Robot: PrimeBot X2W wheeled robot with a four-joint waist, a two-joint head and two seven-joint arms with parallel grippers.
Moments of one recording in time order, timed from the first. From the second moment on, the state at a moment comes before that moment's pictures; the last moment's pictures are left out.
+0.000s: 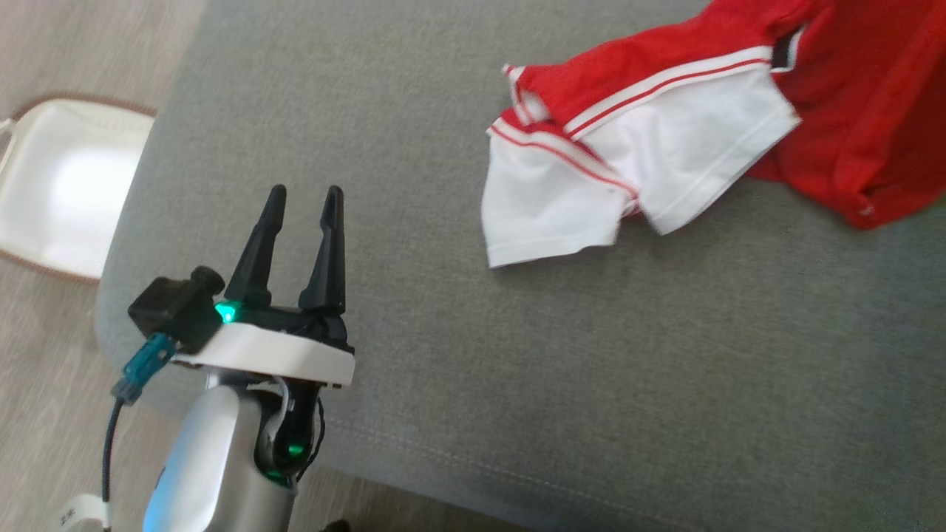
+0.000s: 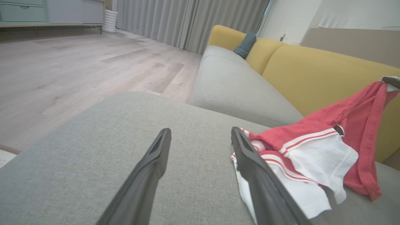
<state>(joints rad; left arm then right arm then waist) -0.23 0.04 -0.22 0.15 -0.39 -0.10 -0.26 -1.09 -0.43 0.01 0.76 0.02 0.13 0.19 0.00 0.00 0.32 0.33</state>
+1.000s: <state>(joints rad) -0.13 0.04 -0.15 0.16 -0.33 -0.09 -0.26 -0.72 -0.16 0.16 0.88 0.28 0.13 -0.23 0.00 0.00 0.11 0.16</state>
